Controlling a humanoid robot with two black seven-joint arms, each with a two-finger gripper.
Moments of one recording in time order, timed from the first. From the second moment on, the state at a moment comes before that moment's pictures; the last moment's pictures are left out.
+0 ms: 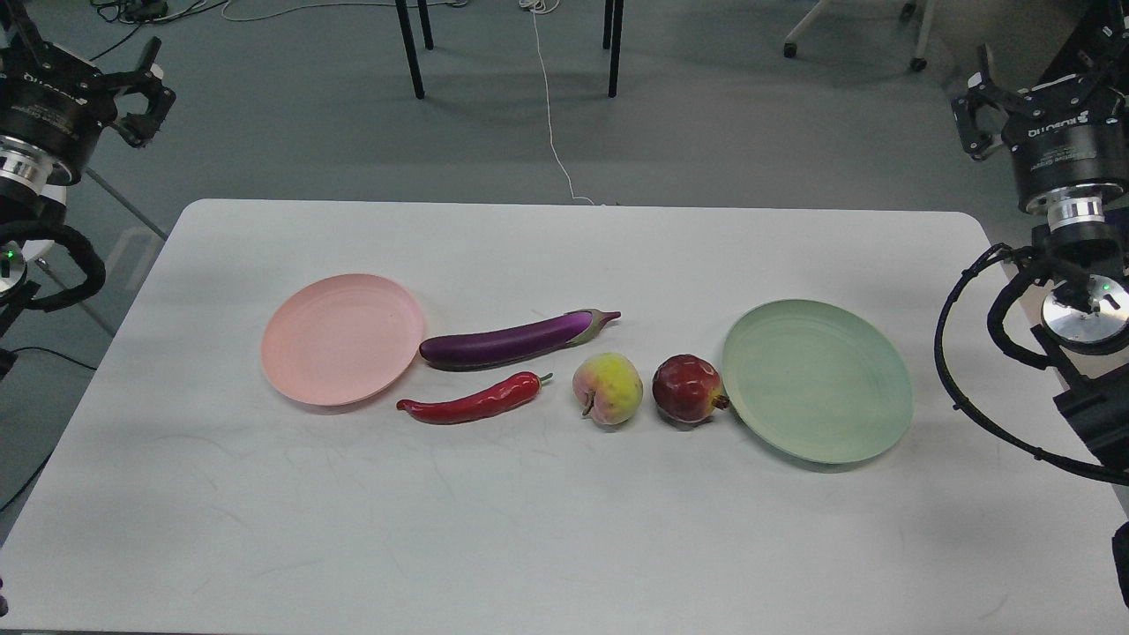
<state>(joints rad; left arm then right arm) -0.79 0.62 -0.85 -0.70 -0.30 -0.49 -0.22 0.69 -0.44 0.99 0.72 0.09 0.49 0.47</state>
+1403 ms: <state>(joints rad) -0.79 0.64 -0.83 -0.76 -0.27 -0.49 -0.21 1.68 -0.34 -0.54 0.89 -0.49 0.43 0.46</state>
